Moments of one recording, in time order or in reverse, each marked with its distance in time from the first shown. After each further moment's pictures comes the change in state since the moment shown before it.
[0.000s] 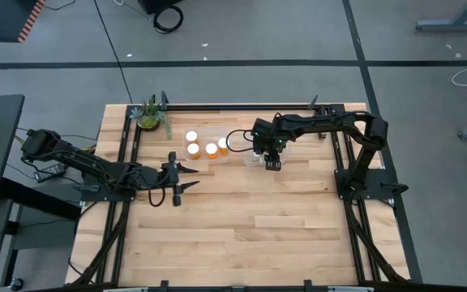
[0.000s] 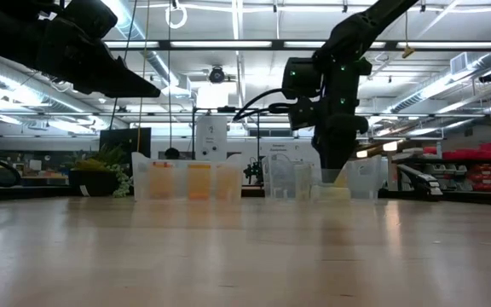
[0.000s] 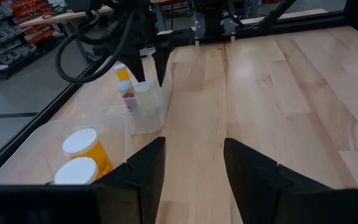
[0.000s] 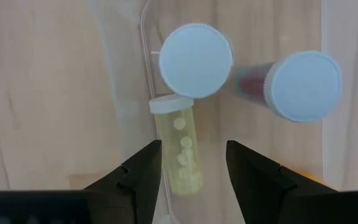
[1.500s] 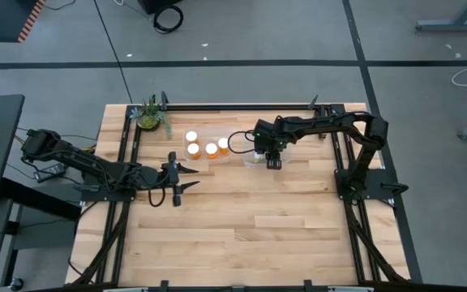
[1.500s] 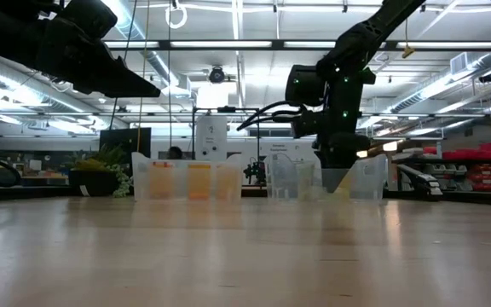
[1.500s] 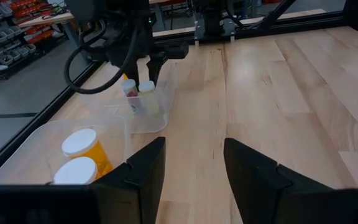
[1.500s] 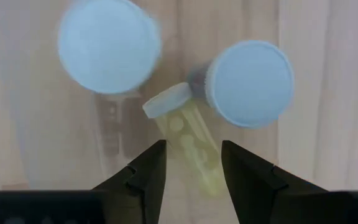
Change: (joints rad) left arm -0.001 0.000 0.000 0.001 0.000 0.000; right arm -0.016 0.000 -0.075 0.116 0.095 -0.055
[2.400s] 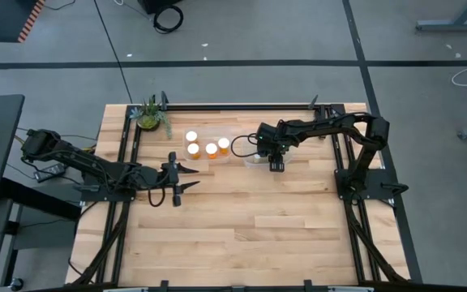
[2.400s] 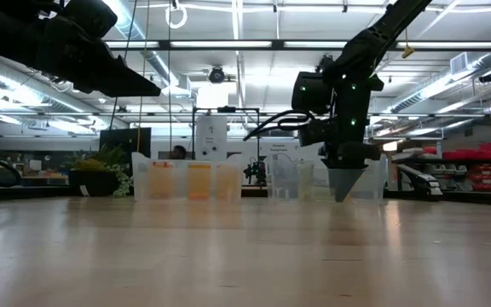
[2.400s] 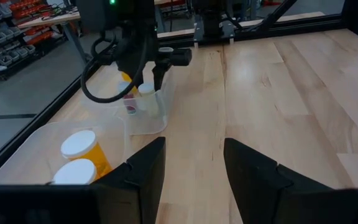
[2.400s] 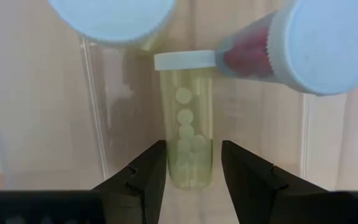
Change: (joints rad) left arm 0.001 0.000 0.000 0.008 0.004 -0.001; right arm 0.001 -0.006 -0.082 0.066 0.022 -0.004
